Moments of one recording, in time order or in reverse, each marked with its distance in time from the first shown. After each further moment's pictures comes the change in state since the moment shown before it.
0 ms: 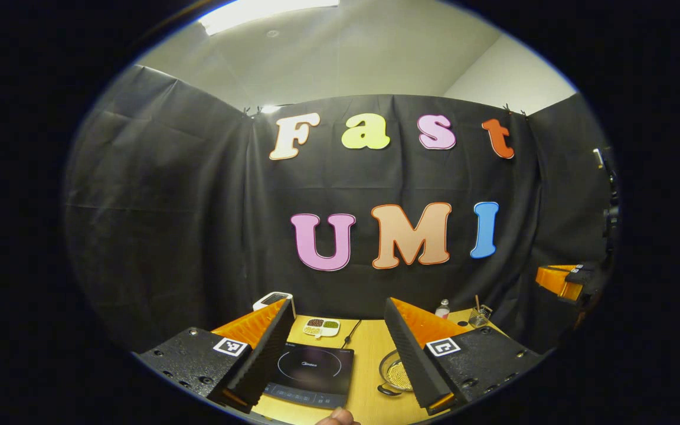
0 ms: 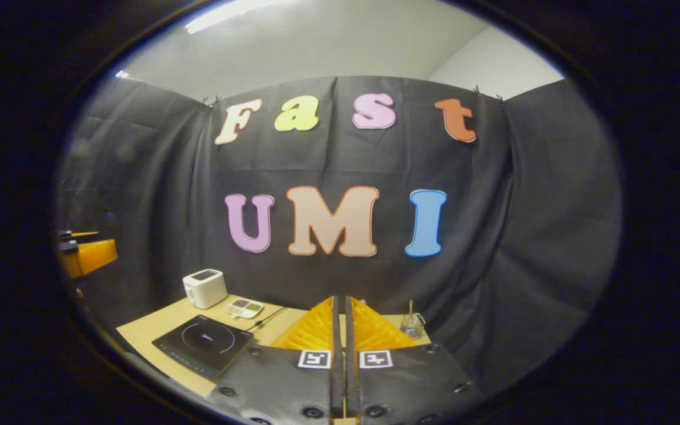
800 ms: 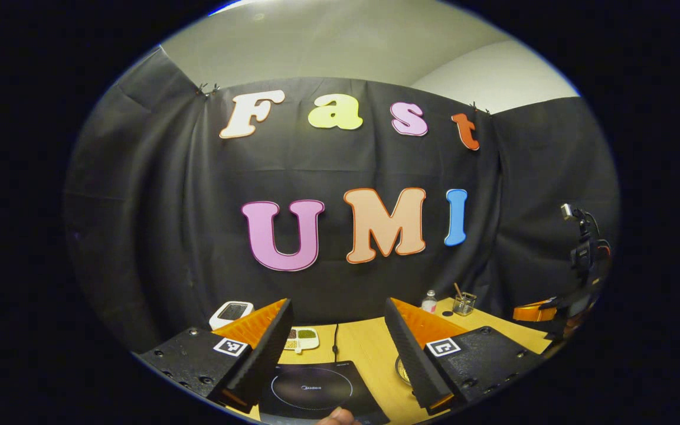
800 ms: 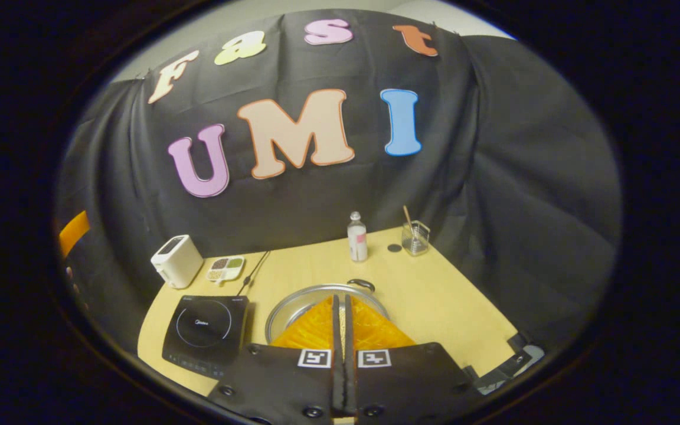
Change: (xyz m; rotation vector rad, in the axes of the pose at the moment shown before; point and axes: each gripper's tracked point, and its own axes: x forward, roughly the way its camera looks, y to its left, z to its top) left arm 0.118 0.053 -0.057 0.023 0.017 -0.327; right arm 0.054 0.049 -0.165 0.216 0.353 -0.259
